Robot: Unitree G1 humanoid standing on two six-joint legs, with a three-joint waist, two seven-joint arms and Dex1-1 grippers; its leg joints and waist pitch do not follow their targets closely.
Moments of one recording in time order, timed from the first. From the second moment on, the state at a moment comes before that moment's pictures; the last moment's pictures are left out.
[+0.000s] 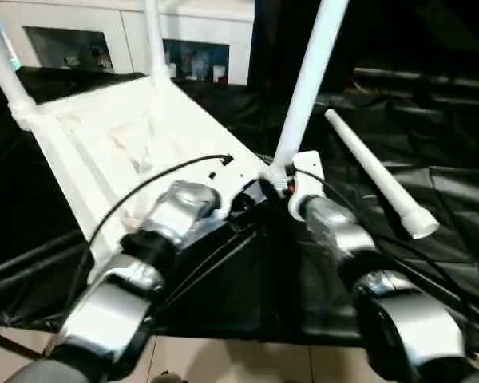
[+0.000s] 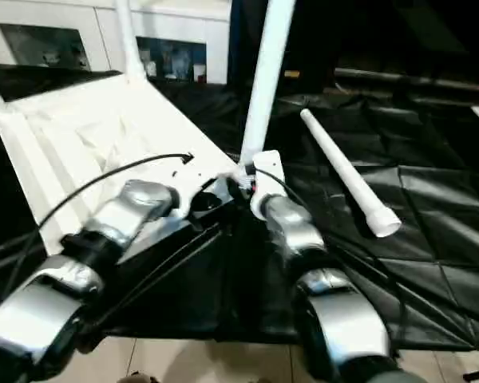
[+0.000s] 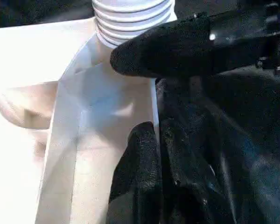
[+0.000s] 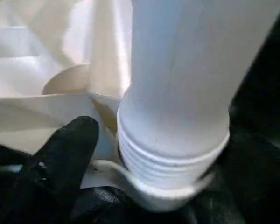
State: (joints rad) left arm -0.78 0.18 -0.30 0.74 0.11 0.30 -0.77; right arm -0.73 -0.09 -0.01 1.03 0.04 -0.06 0.43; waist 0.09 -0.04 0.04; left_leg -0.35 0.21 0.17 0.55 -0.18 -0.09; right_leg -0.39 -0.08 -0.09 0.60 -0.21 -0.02
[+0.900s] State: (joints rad) left arm -0.53 0.45 -0.33 0.36 0.01 0.18 -1.20; right arm -0.42 -0.33 0.13 0.52 0.13 0.01 1.04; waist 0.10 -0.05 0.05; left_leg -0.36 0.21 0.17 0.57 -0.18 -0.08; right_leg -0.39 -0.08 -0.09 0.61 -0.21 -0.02
